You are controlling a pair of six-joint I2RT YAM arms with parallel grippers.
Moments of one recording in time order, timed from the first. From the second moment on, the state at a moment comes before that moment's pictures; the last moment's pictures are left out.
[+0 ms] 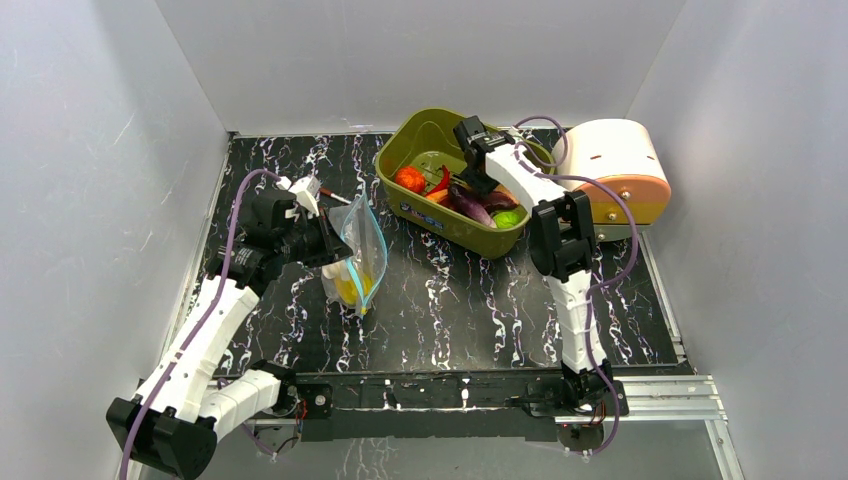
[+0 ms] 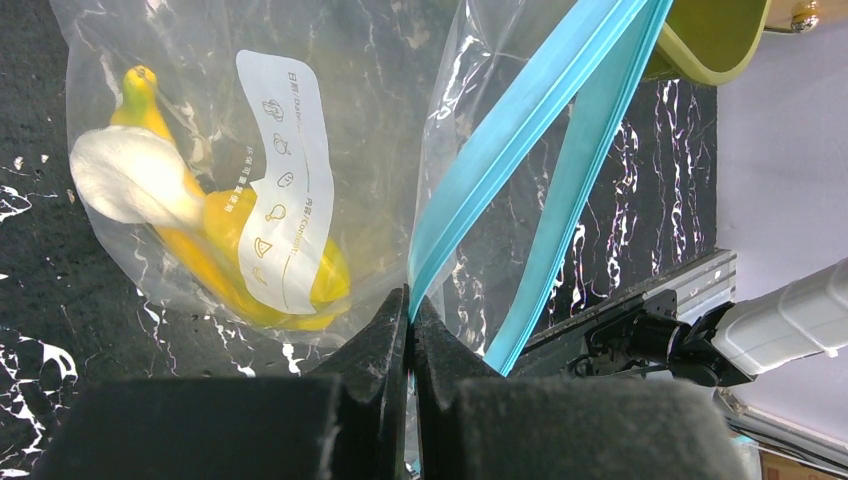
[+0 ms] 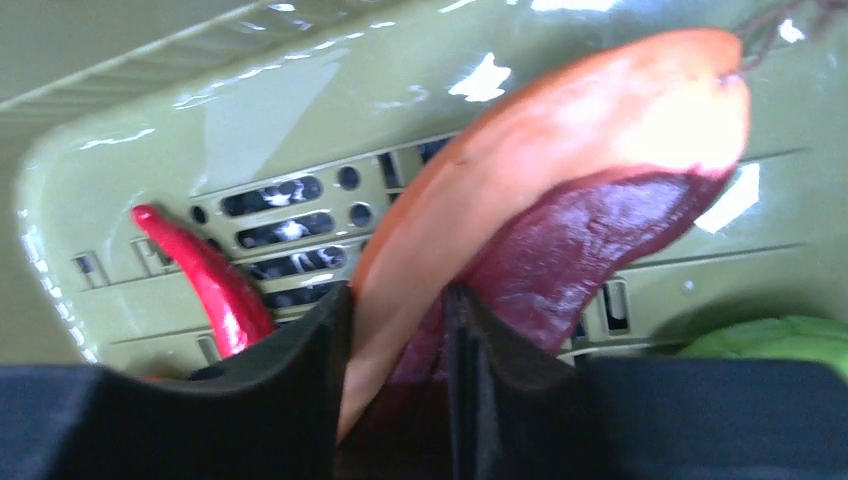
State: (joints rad) left arm -0.32 0.99 1.01 -0.75 0.30 -0.50; right arm 0.38 2.31 2.08 -0.96 0.41 1.17
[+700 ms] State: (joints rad) left arm -0.32 0.99 1.01 -0.75 0.30 -0.50; right arm 0.37 2.19 1.90 -0.71 0.30 1.06
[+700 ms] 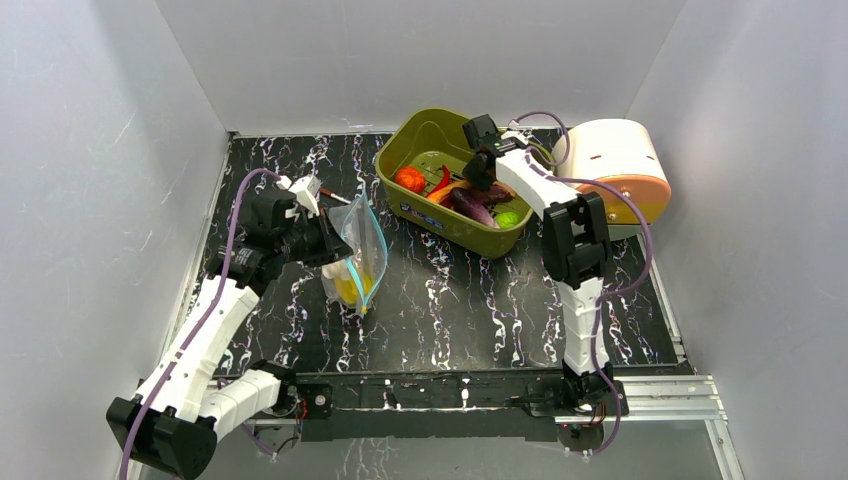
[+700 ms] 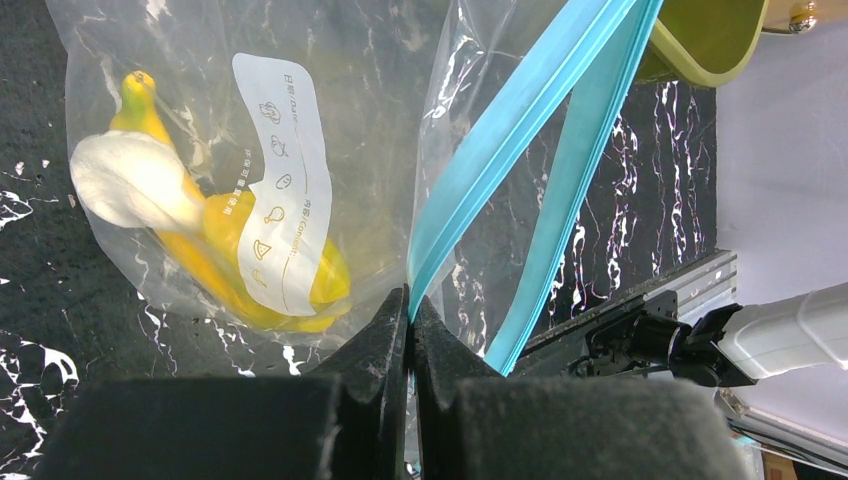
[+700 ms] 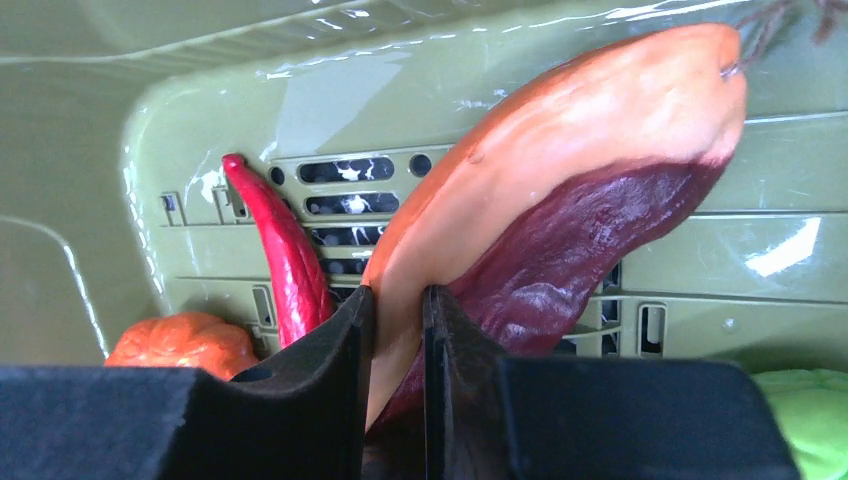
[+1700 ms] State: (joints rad) left arm -0.32 0.93 1.06 -0.65 0.27 -0.54; right arm 0.37 1.51 1.19 0.14 0.20 0.59
